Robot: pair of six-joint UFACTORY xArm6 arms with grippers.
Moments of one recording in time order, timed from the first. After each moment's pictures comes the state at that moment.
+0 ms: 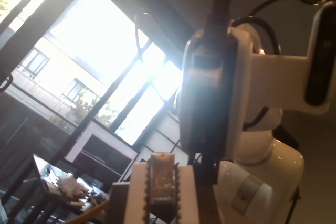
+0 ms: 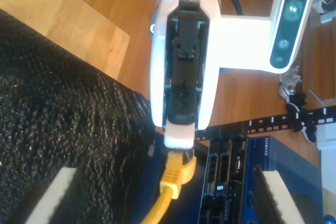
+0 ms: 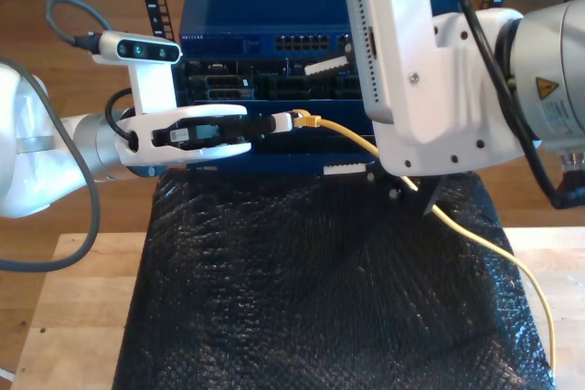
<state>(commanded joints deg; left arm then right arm) 11.2 2.9 -49.8 -88.4 127.8 -273.8 31.3 -47.3 -41.7 33.4 43.2 -101.9</state>
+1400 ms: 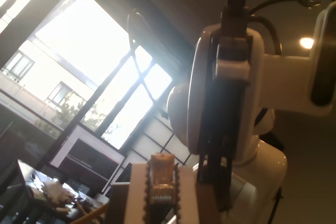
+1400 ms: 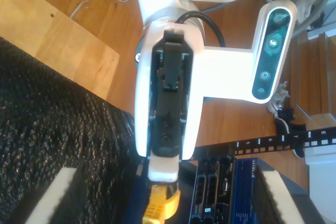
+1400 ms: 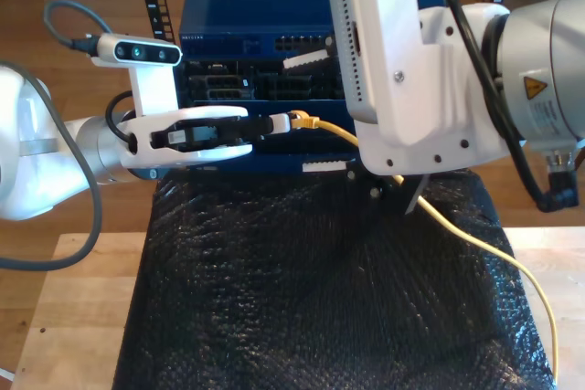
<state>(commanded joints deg) 11.0 3.2 -49.6 -89.4 129.8 -273.8 34.6 -46.8 -42.3 33.8 41.0 -101.5</state>
